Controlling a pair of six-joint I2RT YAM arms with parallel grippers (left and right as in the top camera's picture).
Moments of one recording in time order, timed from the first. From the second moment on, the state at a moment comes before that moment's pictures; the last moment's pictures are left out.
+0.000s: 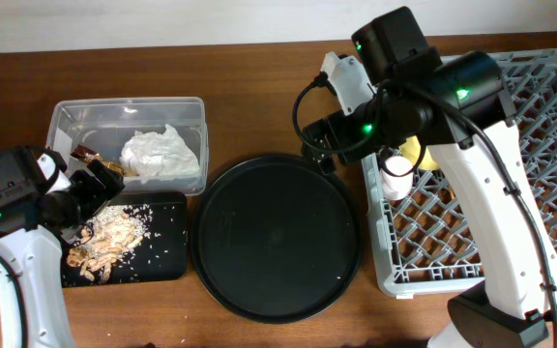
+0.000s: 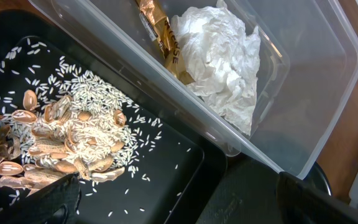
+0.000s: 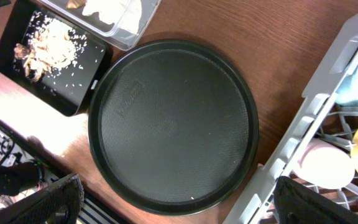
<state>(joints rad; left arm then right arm) 0.44 1.34 1.09 -0.85 0.29 -0.36 0.44 1.78 2.27 -1.62 -0.24 0.00</state>
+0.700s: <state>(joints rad) 0.44 1.34 1.09 -0.85 0.29 -0.36 0.37 0.66 1.69 -1.28 -0.09 0.00</state>
